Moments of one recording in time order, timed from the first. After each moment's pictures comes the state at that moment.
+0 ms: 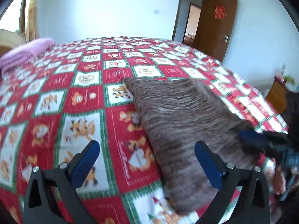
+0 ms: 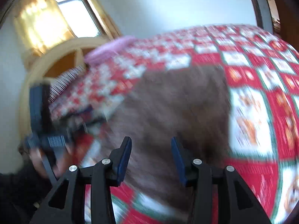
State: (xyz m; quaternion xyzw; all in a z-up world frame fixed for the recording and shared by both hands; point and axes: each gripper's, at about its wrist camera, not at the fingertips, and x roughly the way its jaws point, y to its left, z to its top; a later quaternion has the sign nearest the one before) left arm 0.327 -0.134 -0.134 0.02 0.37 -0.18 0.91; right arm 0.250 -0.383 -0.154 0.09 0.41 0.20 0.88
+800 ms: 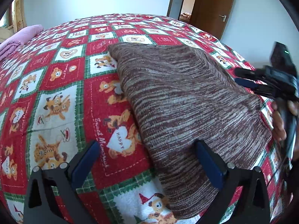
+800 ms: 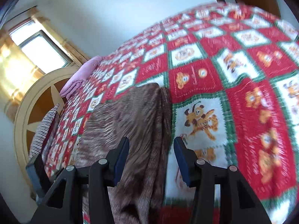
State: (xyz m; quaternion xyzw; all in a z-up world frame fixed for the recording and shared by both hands) left arm 0.334 -0.151 -0.170 0.03 0.45 -0.21 0.87; right arm 0.346 -0.468 -0.159 0.25 0.42 0.14 0.86
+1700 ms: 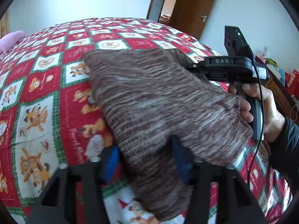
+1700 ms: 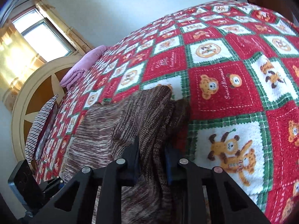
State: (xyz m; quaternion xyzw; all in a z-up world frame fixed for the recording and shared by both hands) left arm 0.328 -0.165 -0.163 0.02 0.43 -0.30 0.85; right arm 0.388 -0.426 -0.160 0.20 0.41 0.17 0.87
